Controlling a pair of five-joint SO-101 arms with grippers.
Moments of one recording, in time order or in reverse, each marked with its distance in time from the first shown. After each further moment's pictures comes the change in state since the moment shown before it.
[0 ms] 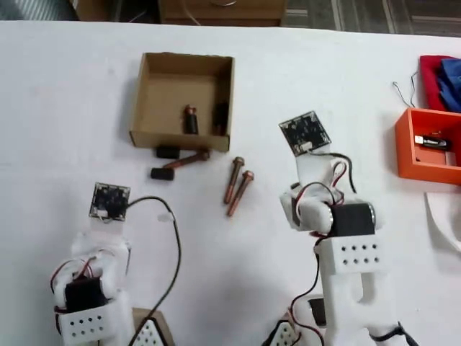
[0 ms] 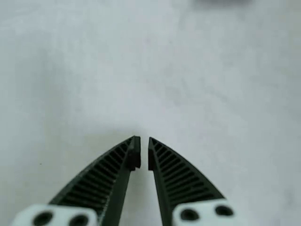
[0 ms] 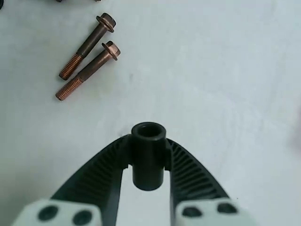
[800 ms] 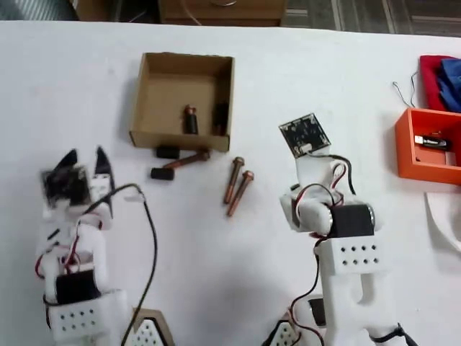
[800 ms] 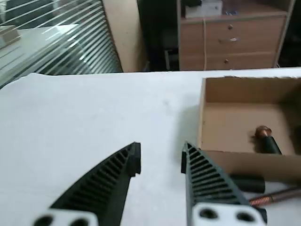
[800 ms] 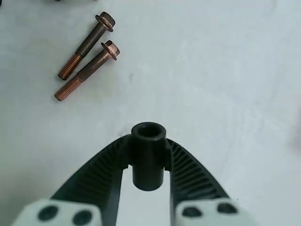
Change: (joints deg) left arm 2.3 19.5 -16.5 -40.7 9.8; right arm 0.2 -0.4 0.8 -0.6 0.0
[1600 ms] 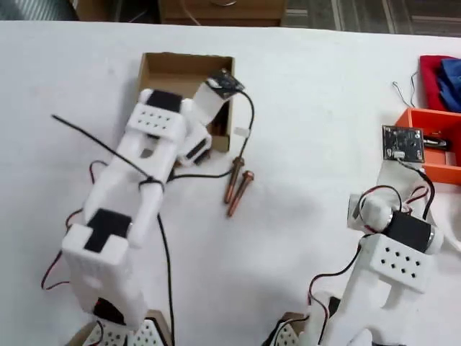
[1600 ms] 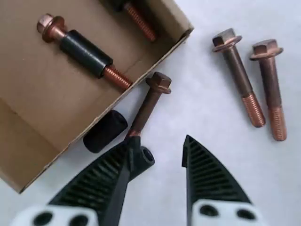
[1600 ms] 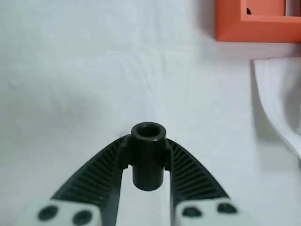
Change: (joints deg) left arm 27.0 102.1 -87.5 44.8 -19.0; right arm 29.9 0.0 0.0 -0.8 0.0
